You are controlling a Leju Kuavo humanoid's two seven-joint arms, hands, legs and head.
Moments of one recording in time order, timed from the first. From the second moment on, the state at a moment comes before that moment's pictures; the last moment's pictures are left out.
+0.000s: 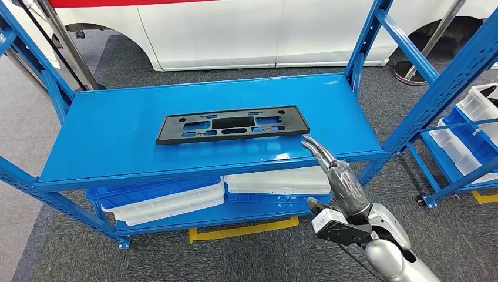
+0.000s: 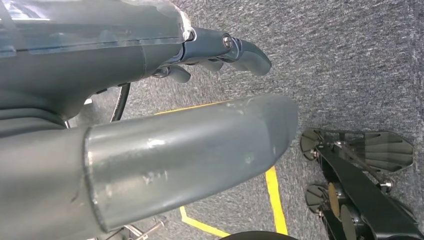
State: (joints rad) left arm 0.02 -0.01 0.54 -0.19 -0.51 -0.09 0.08; right arm -0.17 -0.40 0.50 -1.81 0.42 -0.19 -0.21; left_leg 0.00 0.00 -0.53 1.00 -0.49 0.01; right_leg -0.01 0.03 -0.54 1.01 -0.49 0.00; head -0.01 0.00
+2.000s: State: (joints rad) left arm 0.01 0.00 0.56 -0.19 -0.55 -0.11 0.06; right arm -0.18 -0.38 0.52 -1.79 0.47 -0.13 -0.17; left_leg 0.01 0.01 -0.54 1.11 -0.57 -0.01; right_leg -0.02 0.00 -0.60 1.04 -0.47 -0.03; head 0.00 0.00
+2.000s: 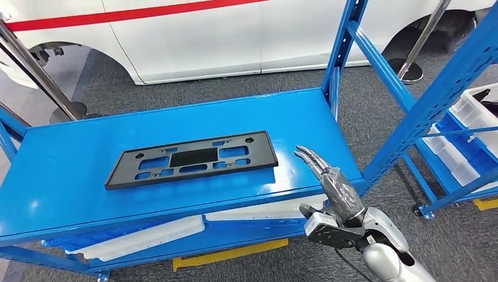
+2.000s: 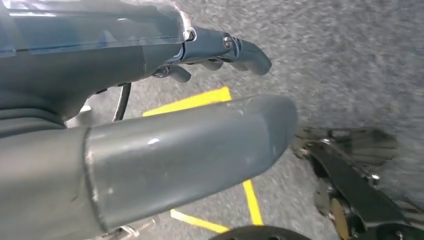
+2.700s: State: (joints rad) left arm 0.00 0.01 0.56 -0.19 -0.57 -0.11 0.05; right arm -0.48 -0.09 0.87 -1.63 0.49 -0.07 -0.06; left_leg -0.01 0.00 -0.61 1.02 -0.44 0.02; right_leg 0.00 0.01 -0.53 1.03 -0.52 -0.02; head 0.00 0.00
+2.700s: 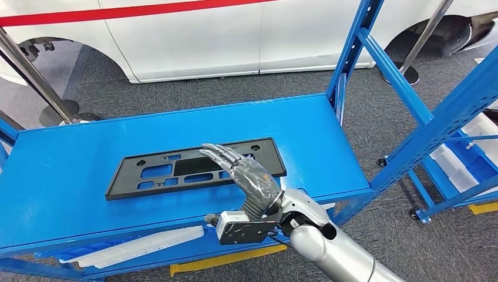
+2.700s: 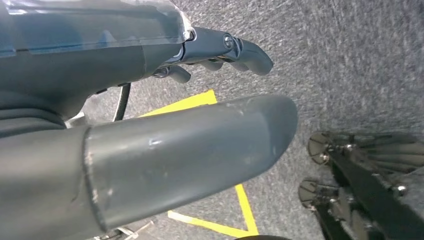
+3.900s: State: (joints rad) left arm 0.00 0.01 0.56 -0.19 -0.64 -0.16 0.03; right arm -0.72 0.19 0.99 -0.87 0.79 -0.24 -0.02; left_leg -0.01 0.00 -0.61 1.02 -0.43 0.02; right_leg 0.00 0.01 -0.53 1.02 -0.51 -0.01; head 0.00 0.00
